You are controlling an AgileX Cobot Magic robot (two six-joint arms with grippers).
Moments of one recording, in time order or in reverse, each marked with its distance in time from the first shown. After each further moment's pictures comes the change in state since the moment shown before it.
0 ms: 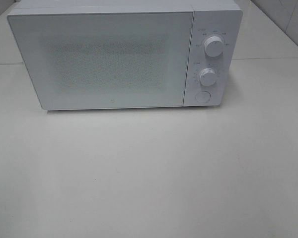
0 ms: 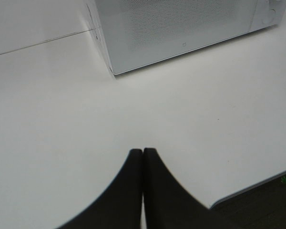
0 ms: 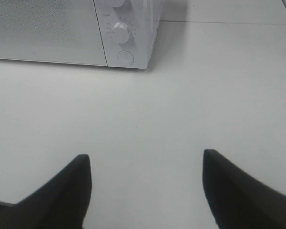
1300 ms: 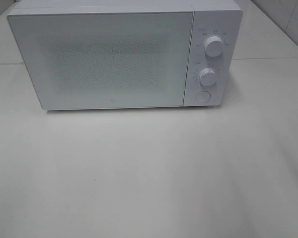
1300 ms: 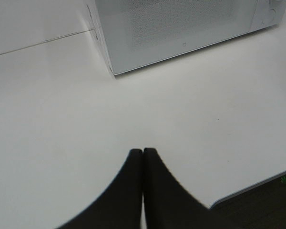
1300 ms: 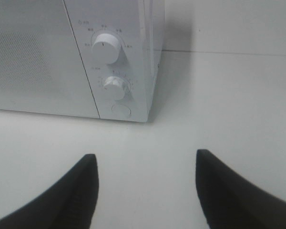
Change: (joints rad) left arm 0.000 0.000 0.000 0.000 0.000 0.000; right arm 0.000 0.740 -0.023 0.013 -0.717 -0.018
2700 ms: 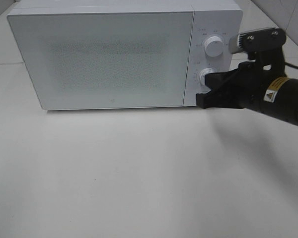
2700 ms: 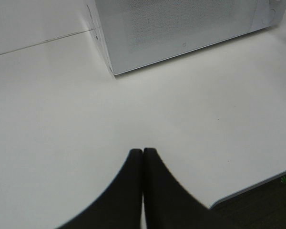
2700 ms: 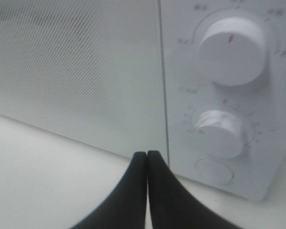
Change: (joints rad) left arm 0.000 0.000 0.000 0.000 0.000 0.000; right arm 0.173 0.921 -0.002 -0.219 -1.018 0.162
